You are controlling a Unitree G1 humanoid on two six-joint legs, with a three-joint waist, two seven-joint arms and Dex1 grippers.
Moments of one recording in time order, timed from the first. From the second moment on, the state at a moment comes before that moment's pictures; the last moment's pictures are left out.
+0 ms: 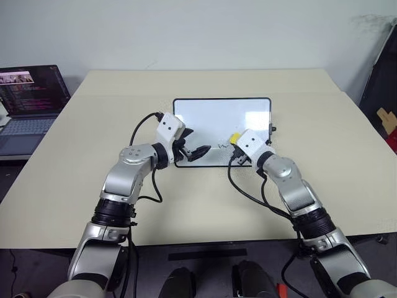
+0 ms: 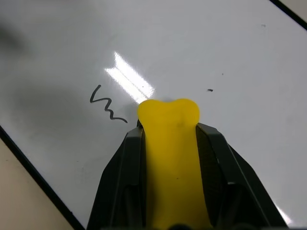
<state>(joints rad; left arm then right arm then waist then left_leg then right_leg) -0.62 0.44 -0.07 0.13 -0.24 0.47 -0.73 -0.55 -0.27 0.25 0.08 -0.24 0.39 0.39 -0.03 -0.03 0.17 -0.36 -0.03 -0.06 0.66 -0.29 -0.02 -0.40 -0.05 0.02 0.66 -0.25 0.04</state>
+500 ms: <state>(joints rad) -0.61 0.45 -0.05 0.13 -0.24 0.47 -0.73 -0.77 -0.22 0.24 0.27 -0.29 0.28 0.24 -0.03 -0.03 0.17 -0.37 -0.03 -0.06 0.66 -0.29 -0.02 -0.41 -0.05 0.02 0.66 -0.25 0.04</state>
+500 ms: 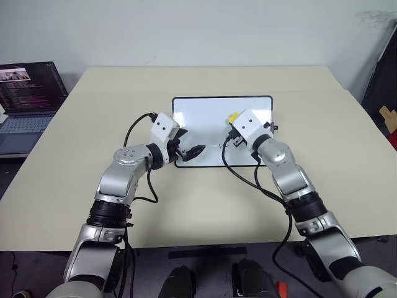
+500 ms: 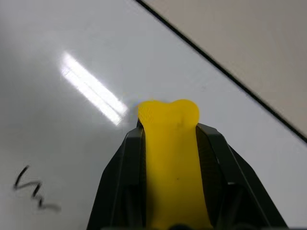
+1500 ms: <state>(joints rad) -0.64 0.42 -0.07 0.14 -0.24 0.43 -0.77 -0.54 -0.25 0.20 0.00 -0.19 0.38 0.37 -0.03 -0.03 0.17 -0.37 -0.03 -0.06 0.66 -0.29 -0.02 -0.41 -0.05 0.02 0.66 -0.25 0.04</state>
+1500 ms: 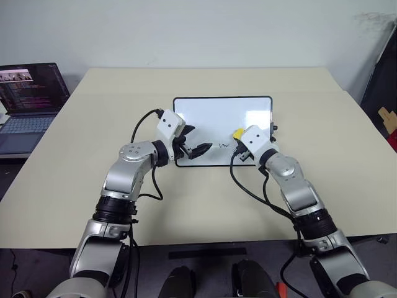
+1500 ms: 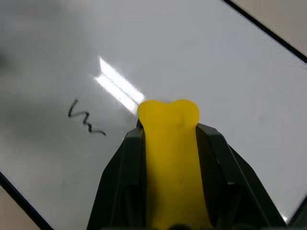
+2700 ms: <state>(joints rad) -0.39 0.49 0.06 -0.03 -0.28 0.41 -0.70 -0.31 -0.38 0.31 -0.30 -0.21 0.23 0.45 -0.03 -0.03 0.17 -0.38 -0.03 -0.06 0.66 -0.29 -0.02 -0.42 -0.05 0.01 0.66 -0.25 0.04</state>
